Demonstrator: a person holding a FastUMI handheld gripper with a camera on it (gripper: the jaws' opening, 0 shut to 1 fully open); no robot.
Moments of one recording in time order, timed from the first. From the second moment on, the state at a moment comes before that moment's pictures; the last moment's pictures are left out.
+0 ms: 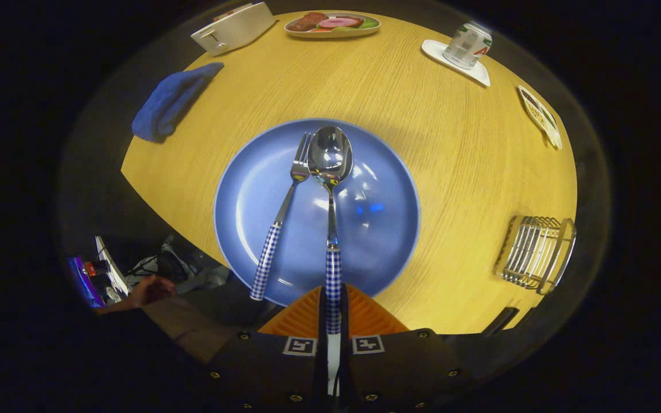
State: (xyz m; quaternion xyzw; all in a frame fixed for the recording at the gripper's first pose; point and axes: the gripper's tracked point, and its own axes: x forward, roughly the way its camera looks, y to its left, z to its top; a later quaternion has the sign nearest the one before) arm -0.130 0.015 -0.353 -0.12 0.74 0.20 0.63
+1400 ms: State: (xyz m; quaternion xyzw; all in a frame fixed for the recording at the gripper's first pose) arm -0.071 -0.278 -0.258 -0.42 0.81 0.13 0.40
